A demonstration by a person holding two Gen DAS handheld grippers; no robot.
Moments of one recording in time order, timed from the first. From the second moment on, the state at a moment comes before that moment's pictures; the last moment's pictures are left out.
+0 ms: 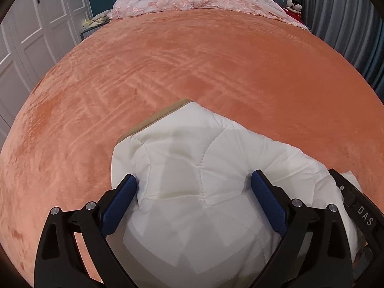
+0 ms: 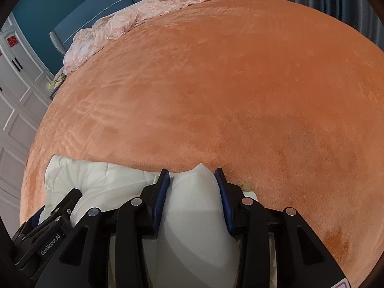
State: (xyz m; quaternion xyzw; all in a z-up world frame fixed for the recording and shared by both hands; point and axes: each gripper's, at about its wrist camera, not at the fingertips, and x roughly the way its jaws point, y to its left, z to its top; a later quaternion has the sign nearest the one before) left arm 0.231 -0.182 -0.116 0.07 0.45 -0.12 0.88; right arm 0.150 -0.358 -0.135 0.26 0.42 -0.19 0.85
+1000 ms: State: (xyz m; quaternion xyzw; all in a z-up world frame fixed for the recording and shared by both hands) left arm 0.135 -0.052 -0.124 -0.19 0.60 -0.26 0.73; right arm -0.003 -0.335 -0.137 0.46 0.44 -0.03 0.77
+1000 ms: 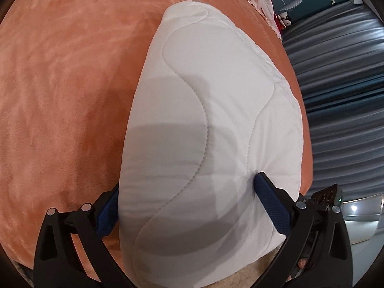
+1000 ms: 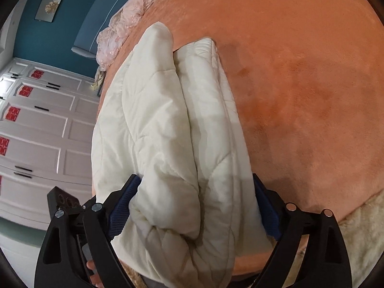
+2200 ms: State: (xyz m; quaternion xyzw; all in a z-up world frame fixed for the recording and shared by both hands) left arm 0.126 -0.038 0.128 0.03 0.28 -0.26 0.92; right arm 0.066 -0.246 0.099 0.15 0.28 -0.05 0.95
